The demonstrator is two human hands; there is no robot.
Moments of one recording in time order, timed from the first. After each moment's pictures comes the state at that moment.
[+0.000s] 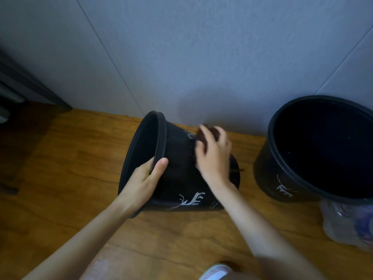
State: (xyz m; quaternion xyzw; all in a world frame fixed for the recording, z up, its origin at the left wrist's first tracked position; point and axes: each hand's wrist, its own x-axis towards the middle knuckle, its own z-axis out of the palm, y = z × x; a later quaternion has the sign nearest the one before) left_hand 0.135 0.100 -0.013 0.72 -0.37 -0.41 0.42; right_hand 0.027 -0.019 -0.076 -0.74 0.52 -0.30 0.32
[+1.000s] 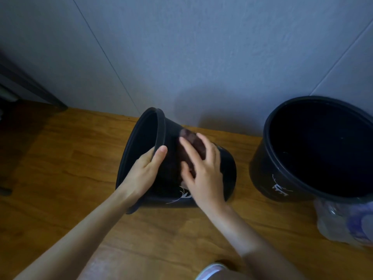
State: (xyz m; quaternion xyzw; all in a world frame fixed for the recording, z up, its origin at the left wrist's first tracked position) left_hand 0.130 0.082 0.000 0.73 -0.36 -0.41 0.41; right_hand 0.011 0.020 -0.084 -0.81 0.40 -0.34 0.26
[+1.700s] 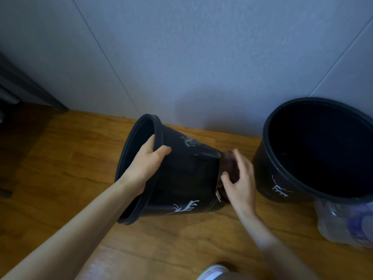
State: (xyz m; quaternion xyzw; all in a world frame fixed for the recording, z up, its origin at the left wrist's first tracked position) left_hand 0.128 0.057 0.012 0.75 -0.26 -0.43 0.43; right_hand -0.054 -0.004 -0.127 -0.66 0.55 -0.33 0.39
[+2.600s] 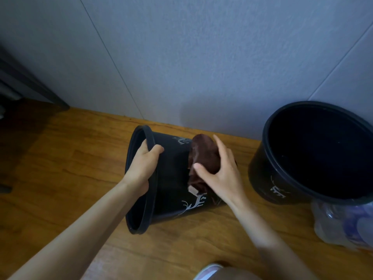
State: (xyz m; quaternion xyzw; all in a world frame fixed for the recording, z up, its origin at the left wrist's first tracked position) left_hand 0.129 0.062 0.002 0.75 -0.16 -0.42 0.48; right_hand -0.028 -0.002 -0.066 -0.71 0.46 -0.24 0.47
